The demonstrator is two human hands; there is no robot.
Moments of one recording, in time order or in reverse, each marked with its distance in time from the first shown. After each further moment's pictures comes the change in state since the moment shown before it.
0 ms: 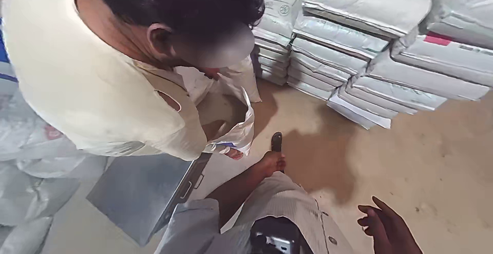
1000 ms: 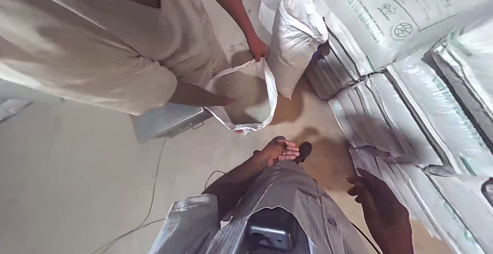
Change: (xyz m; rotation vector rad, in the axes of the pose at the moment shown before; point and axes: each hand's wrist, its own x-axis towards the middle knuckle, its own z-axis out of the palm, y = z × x) left_hand 0.026 0.136 0.009 -0.559 0.027 0.288; right_hand 0.336 -0.118 0.093 -0.138 -0.733 -0.443
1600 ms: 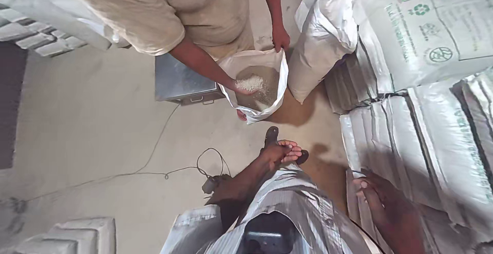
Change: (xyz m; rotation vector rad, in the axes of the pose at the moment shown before) left_hand 0.004 -0.063 0.066 -0.341 0.145 0.221; right_hand 0.065 0.061 -0.090 -0.207 -0.329 -0.236
